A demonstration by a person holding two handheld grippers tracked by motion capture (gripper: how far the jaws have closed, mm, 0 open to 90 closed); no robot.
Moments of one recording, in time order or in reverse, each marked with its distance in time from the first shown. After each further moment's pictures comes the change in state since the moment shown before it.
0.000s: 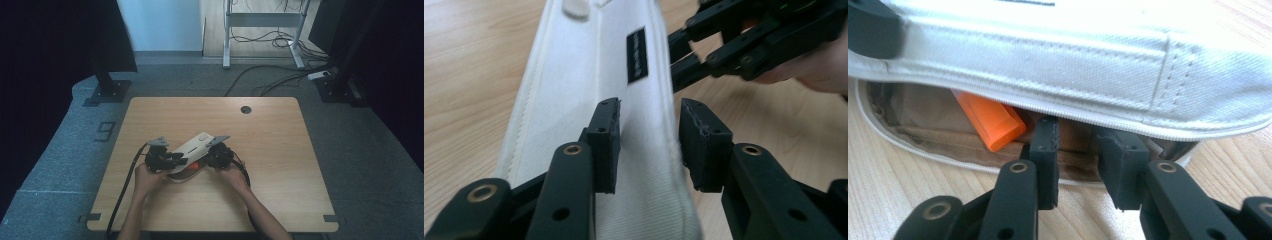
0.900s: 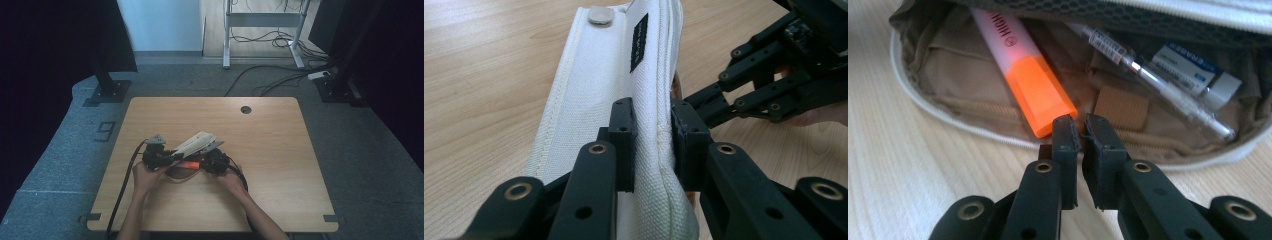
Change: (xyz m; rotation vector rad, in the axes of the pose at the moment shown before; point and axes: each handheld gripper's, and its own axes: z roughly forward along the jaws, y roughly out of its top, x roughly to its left) left arm 0.004 0.001 -0.005 -0.020 0.102 -0.022; right arm 0.020 -0.005 0.008 0.051 0.046 -0.037
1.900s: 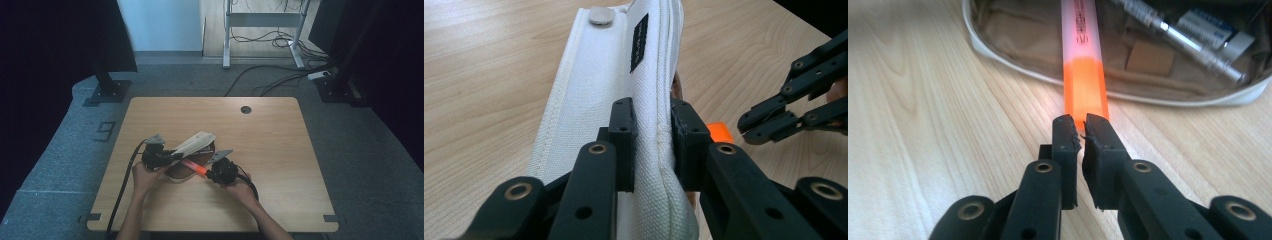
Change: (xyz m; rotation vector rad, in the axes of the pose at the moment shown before) left arm 0.001 0.000 -0.001 0.000 0.003 -0.002; right arm 0.016 -0.026 -0.036 0.010 0.050 -0.034
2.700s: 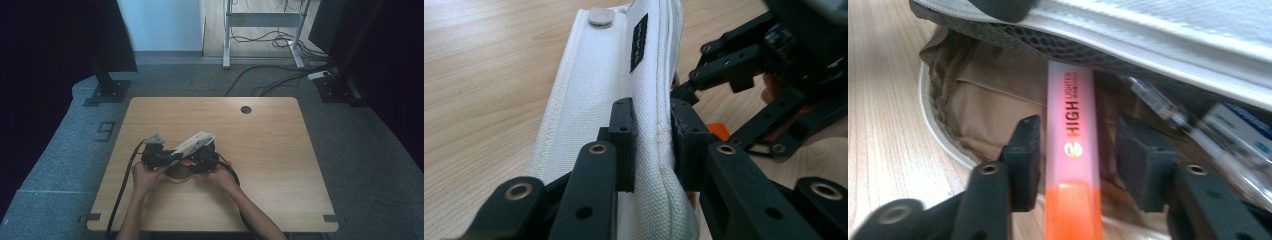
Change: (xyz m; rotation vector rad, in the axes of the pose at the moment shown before) left arm 0.001 0.000 -0.001 -0.004 -0.002 -0.006; right arm -0.009 0.052 0.052 0.002 0.014 -0.017
